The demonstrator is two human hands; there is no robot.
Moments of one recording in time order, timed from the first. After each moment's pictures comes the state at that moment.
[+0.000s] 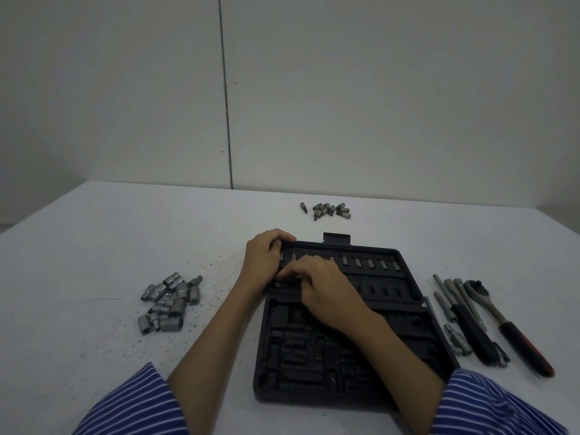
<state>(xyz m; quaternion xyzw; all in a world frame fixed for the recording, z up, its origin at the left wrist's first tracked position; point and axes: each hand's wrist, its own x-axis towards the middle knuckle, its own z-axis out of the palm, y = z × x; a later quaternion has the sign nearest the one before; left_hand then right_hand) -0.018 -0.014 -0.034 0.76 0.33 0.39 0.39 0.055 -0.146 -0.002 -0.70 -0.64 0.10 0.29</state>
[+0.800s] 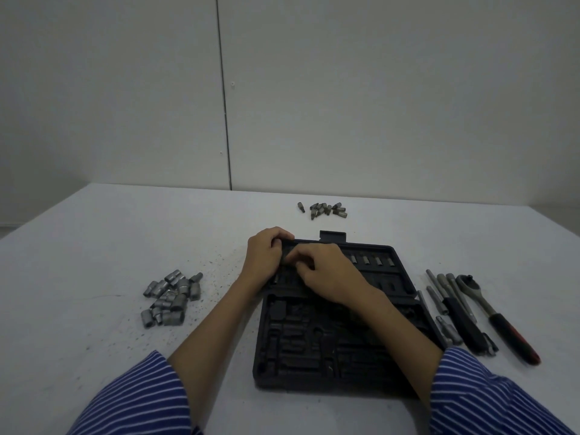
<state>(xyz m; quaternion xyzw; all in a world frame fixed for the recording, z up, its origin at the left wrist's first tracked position) -0.016 -0.016 -0.033 0.78 0.34 0.38 0.36 0.072 -0.140 0.010 -0.73 -0.63 0.11 0.27</state>
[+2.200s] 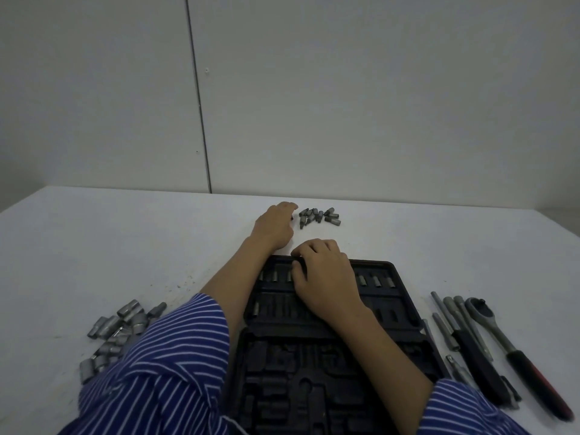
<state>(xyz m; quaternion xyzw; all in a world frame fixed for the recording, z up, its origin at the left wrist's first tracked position) 0.078 0.061 -0.018 0.91 0.33 0.17 0.17 0.104 -0.103 -0.016 -0.80 -0.57 -0.08 0.20</state>
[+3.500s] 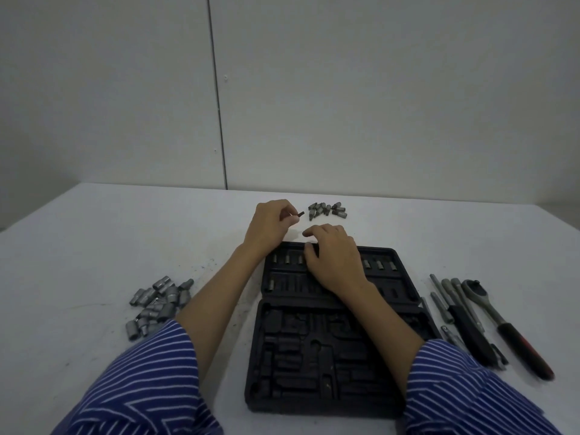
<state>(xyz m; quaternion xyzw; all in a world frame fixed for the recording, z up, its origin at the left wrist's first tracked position) 0.021 0.026 -0.005 0.83 0.30 0.36 0.28 0.103 -0.104 -0.012 -0.78 -0.56 -0.07 0.26</state>
